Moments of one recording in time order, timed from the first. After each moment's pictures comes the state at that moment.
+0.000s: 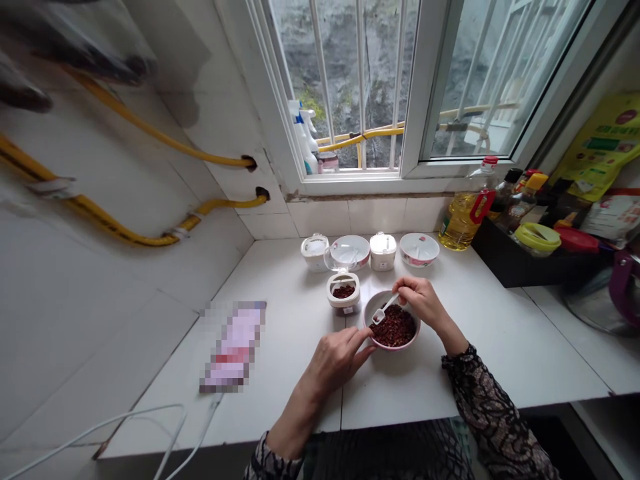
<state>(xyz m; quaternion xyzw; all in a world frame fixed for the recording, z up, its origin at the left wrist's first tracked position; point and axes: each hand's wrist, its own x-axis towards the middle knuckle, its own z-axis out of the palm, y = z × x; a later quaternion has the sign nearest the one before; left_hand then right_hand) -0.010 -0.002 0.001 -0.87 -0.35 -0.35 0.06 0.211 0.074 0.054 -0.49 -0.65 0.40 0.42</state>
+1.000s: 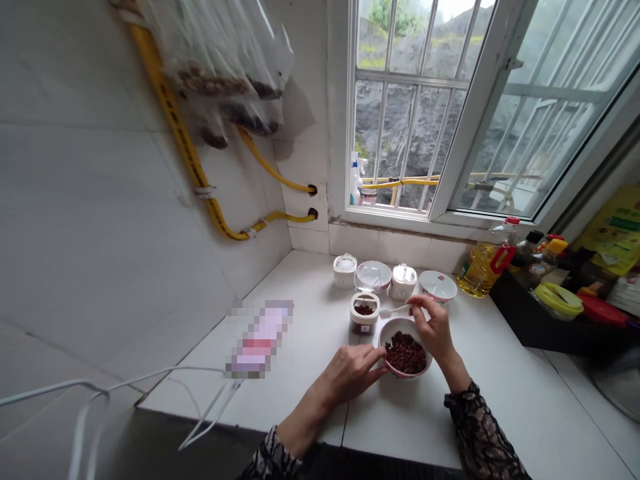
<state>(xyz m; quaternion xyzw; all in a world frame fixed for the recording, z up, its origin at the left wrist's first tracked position) -0.004 0.004 -0.002 -0.86 -0.36 -0.35 0.08 0.198 0.077 0.064 -0.37 -0.77 0.13 0.50</state>
